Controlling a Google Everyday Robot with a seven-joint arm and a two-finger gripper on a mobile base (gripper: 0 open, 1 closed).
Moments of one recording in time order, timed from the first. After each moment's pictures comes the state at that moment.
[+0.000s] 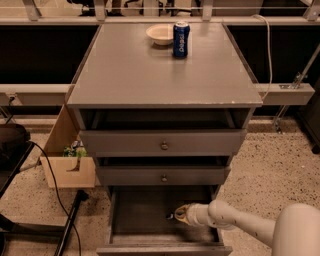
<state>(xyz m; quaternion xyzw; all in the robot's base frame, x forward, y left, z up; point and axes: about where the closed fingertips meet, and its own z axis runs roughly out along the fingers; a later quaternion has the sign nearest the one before) 0.554 -0.093 0.199 -0.60 0.71 0.15 0.35</state>
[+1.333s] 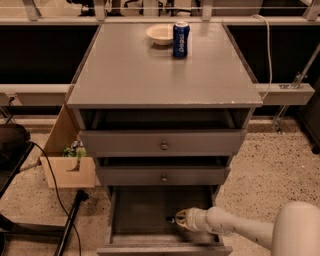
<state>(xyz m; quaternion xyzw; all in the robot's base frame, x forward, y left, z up) 0.540 -0.096 0.187 -0.63 0.68 0.10 0.35</state>
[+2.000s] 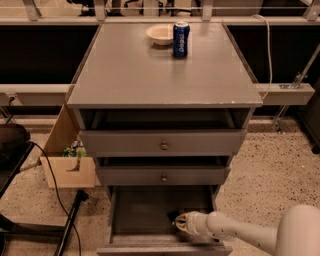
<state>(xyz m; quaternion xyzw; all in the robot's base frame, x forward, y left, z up) 0.525 -0.096 0.185 -0.65 0.67 0.09 0.35</state>
